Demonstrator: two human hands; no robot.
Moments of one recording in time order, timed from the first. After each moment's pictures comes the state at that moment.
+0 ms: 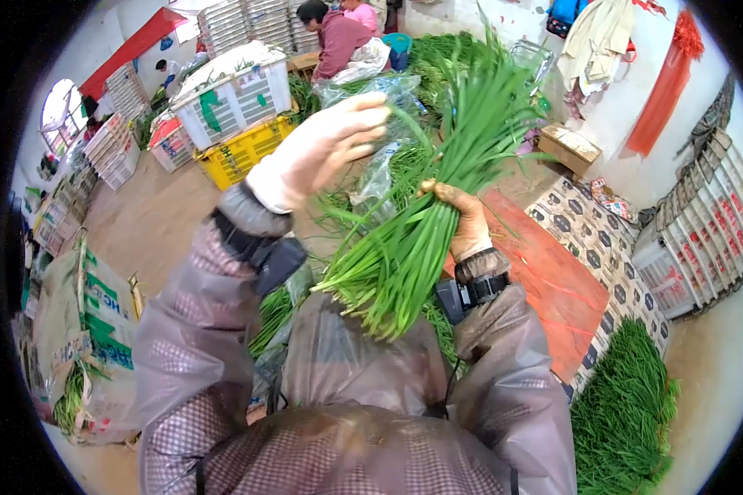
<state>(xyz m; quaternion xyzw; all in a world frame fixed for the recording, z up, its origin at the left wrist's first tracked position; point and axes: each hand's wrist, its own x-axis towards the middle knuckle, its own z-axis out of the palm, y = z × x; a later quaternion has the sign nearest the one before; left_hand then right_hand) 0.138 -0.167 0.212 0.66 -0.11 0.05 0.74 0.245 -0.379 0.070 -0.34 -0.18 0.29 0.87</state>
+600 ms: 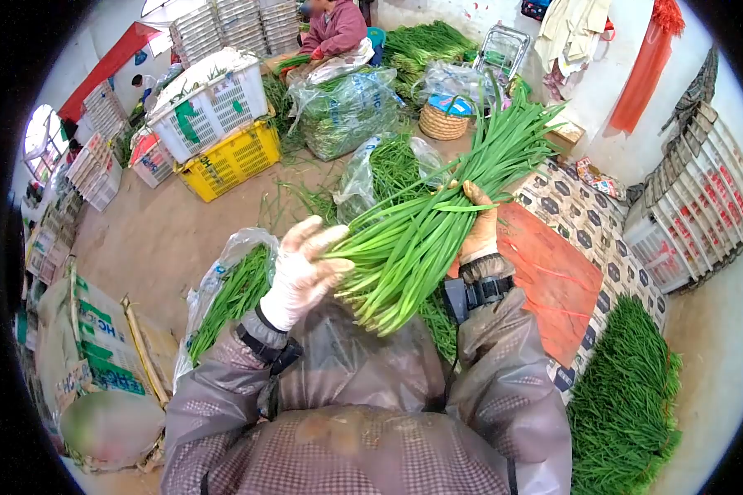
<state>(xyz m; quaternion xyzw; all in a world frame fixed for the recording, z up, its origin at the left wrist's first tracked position) 0.076 -0.159 0.044 0.86 -0.23 0.35 0.28 0.276 -0.419 0.030 -0.18 -0.11 0.24 0.95</state>
